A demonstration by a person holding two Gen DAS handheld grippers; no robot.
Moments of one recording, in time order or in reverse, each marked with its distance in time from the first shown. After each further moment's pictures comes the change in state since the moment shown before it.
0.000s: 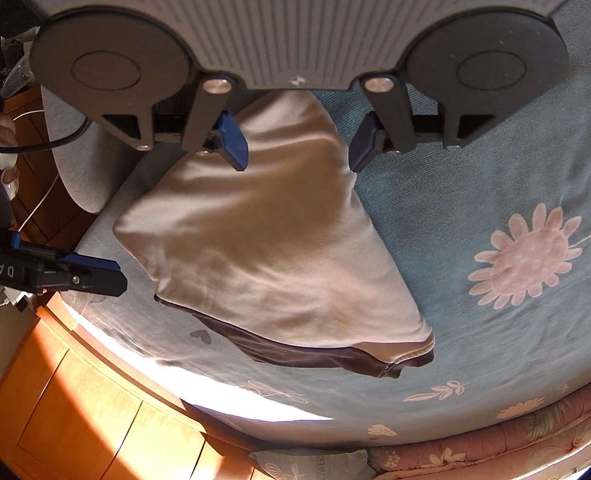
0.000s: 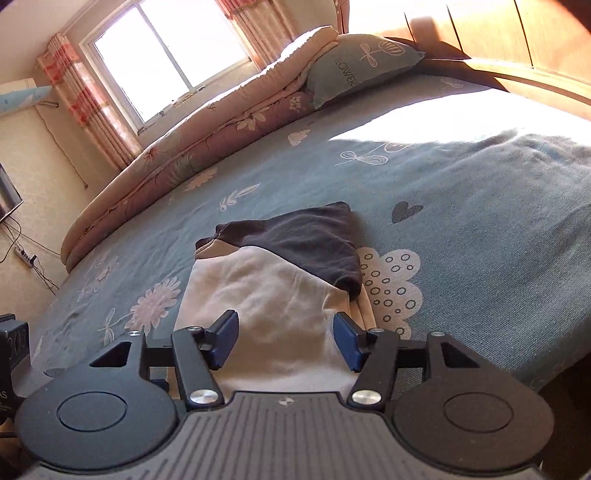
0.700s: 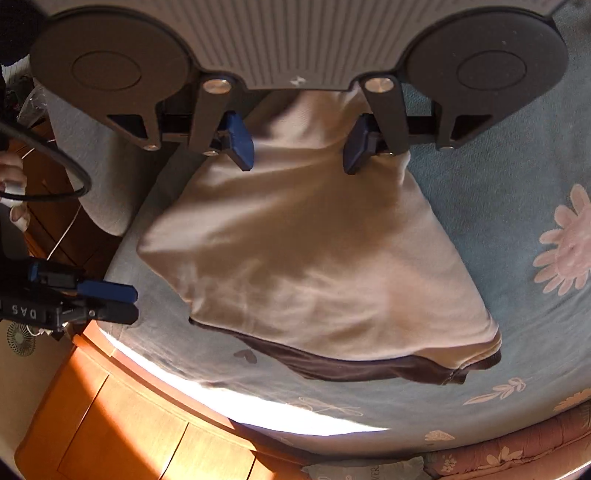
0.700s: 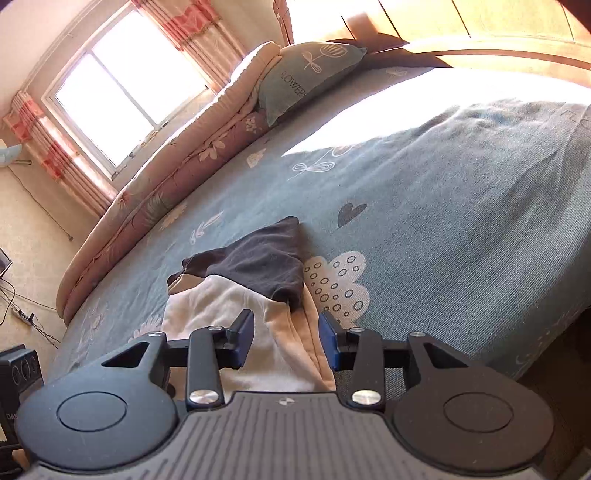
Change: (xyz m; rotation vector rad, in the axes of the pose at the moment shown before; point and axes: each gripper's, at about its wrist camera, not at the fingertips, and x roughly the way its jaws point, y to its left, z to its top) left arm 0.028 -0.009 -0.011 0.094 0.000 -0.187; right arm -0.011 -0.045 -0.002 0.175 -0.056 -0.015
